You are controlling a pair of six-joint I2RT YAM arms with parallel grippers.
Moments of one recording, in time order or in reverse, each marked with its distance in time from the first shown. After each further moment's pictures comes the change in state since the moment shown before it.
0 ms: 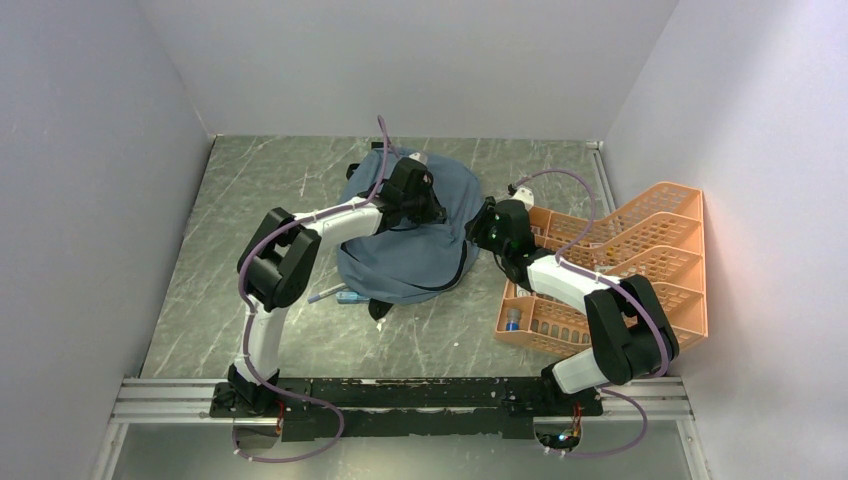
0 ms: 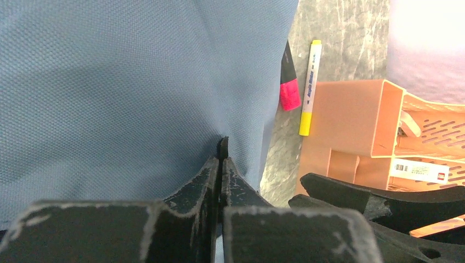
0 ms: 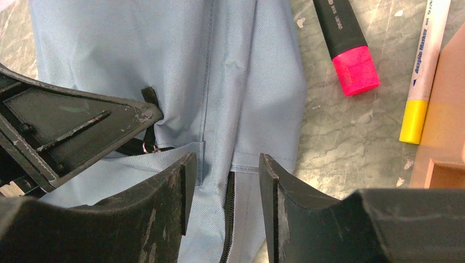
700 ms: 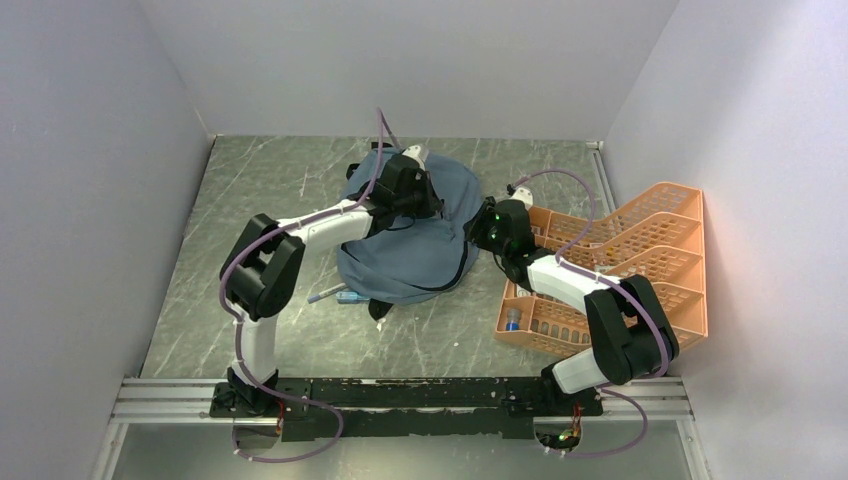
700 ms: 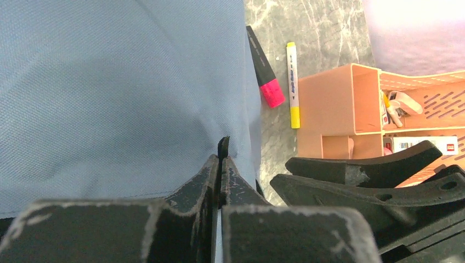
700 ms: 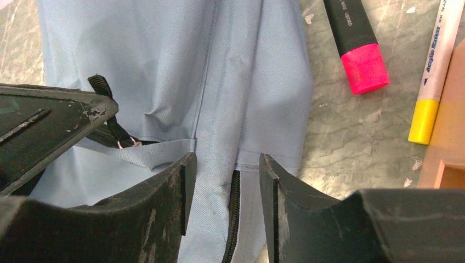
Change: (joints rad) left arm 0.000 -0.108 -0.083 0.087 -0.001 0.164; right arm -0.001 0.000 0.000 0.000 -0.025 -0.003
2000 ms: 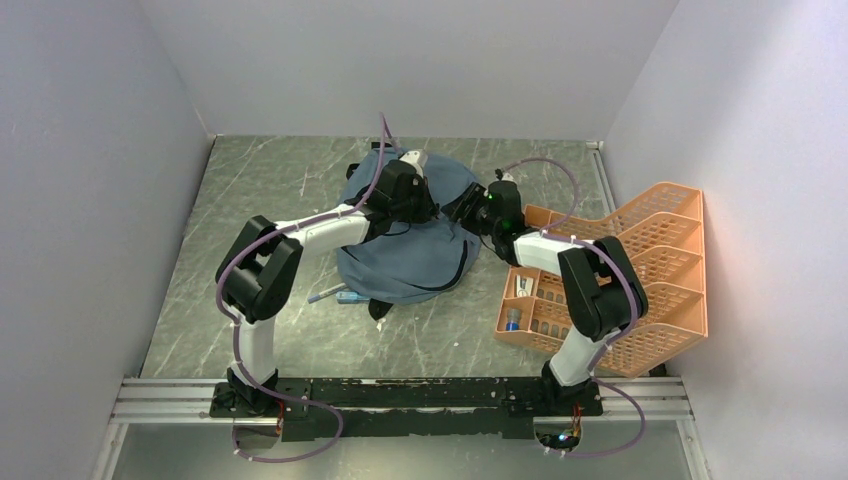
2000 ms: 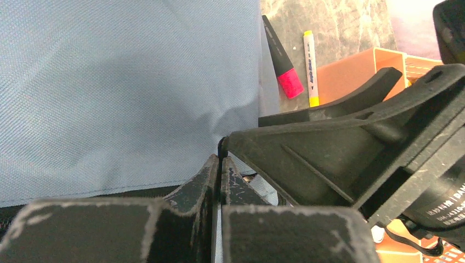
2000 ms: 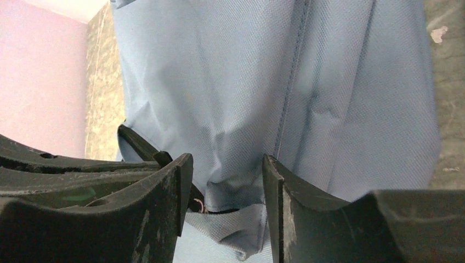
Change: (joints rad) left arm 0.000 -0.032 -0.068 0.027 -0.022 0.082; right arm -0.044 0.250 0.169 0.140 -0.264 0.176
